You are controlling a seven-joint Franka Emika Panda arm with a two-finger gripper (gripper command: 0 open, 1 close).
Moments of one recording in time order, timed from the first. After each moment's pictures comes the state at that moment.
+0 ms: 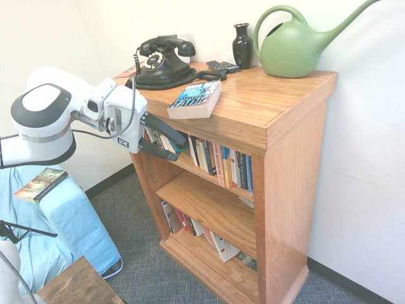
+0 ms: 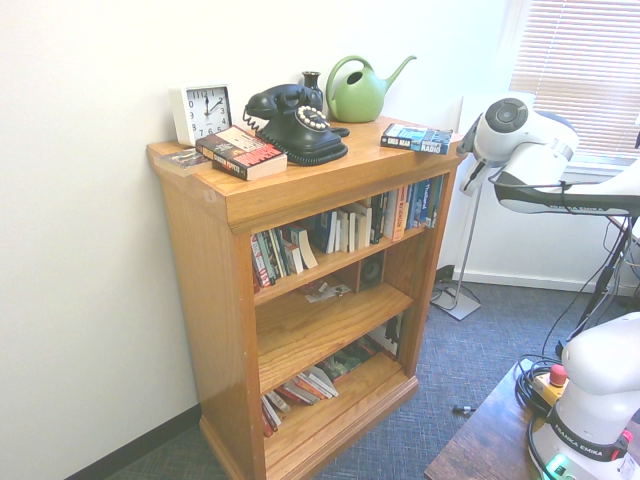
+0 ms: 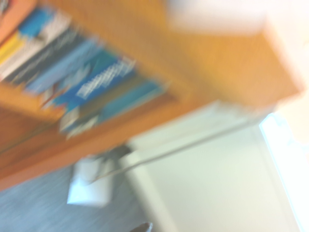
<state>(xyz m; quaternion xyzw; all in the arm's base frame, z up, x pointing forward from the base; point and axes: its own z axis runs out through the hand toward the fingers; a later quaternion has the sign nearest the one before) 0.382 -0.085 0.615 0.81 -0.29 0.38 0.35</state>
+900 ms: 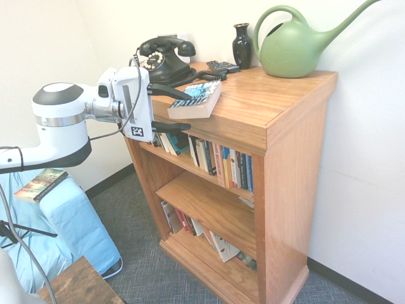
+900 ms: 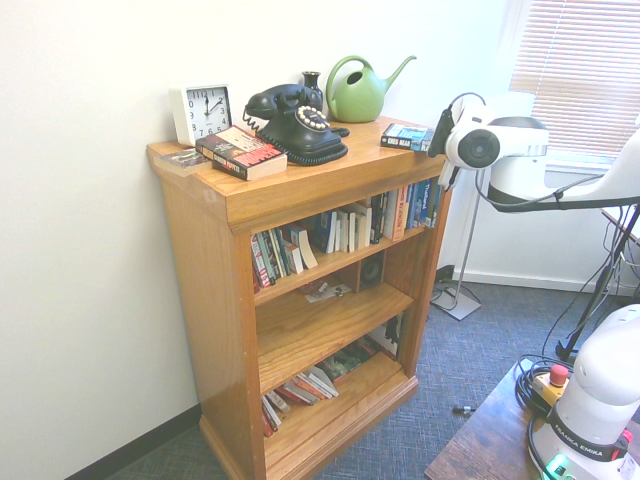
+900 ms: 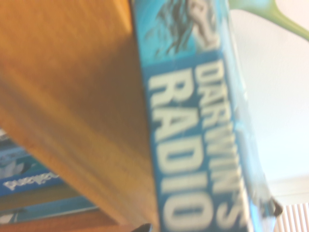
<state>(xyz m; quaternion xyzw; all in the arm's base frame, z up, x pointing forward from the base) 0.428 -0.053 0.611 0.76 -0.15 0.46 0.43</state>
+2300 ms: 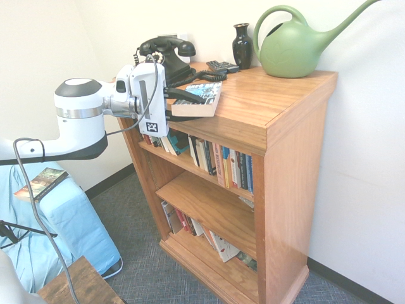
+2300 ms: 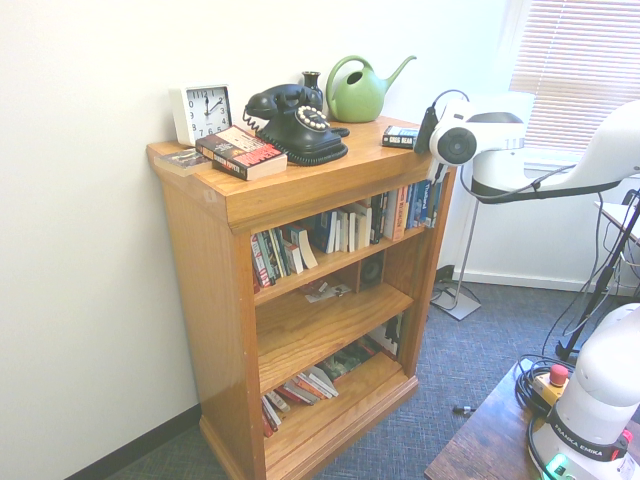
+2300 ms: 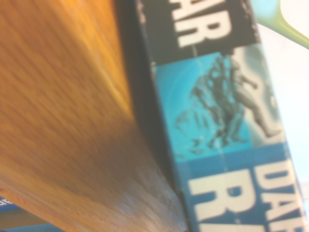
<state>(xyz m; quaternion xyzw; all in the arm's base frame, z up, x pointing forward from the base) 0.463 -0.063 0.607 0.76 -0.14 0.46 0.45</state>
